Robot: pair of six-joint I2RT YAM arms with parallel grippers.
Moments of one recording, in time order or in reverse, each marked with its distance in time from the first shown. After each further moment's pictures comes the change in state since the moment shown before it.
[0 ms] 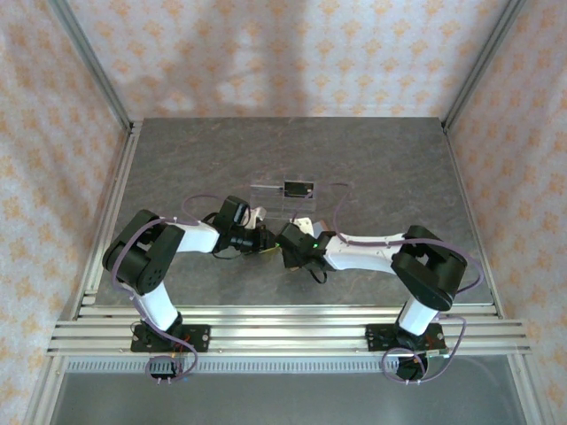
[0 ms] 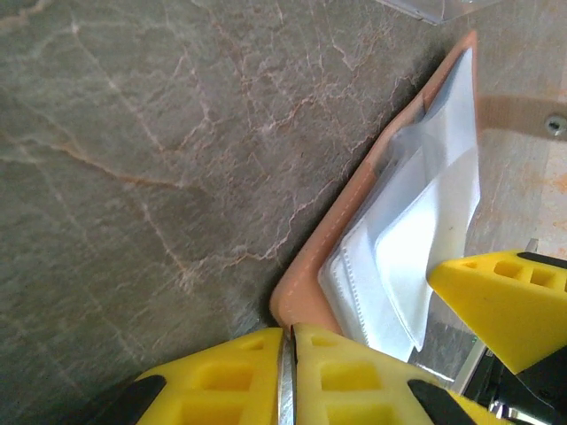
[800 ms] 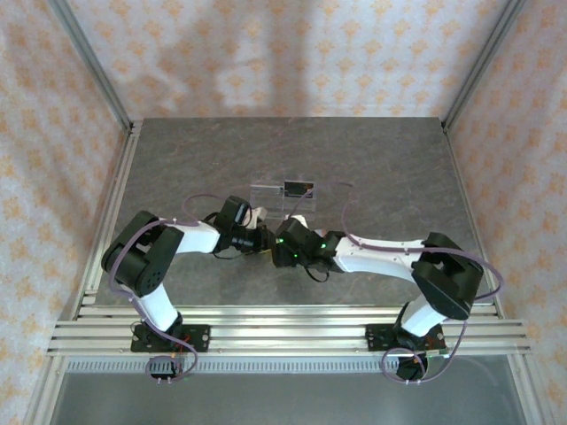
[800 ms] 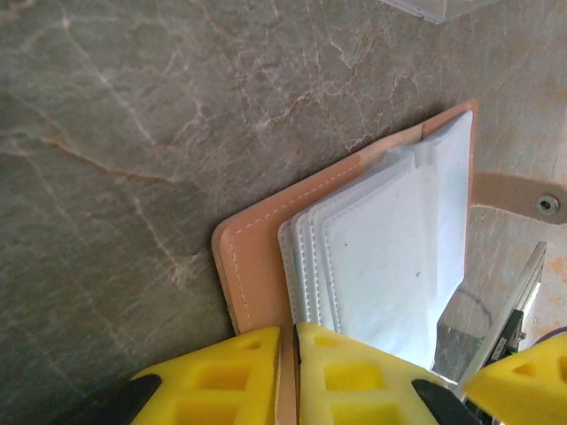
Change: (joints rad) left arm -0.016 -0.011 0.008 -0.024 -0.024 -0.007; right arm 0.011 -0.089 -0.011 0.107 -0.190 -0.013
